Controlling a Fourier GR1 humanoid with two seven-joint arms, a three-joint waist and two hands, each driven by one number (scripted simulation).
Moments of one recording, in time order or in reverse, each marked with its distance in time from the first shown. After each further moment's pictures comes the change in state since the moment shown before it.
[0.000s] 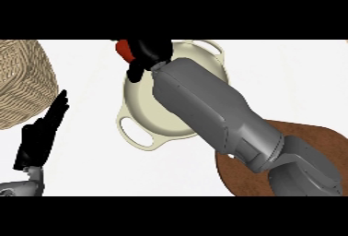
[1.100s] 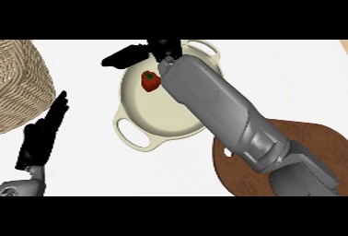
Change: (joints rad) left arm -0.007 -0.012 0.017 0.040 -0.009 0.005 -0.024; right arm 0.070 0.000 -0.224 -0.055 -0.494 -0.157 -0.421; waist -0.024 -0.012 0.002
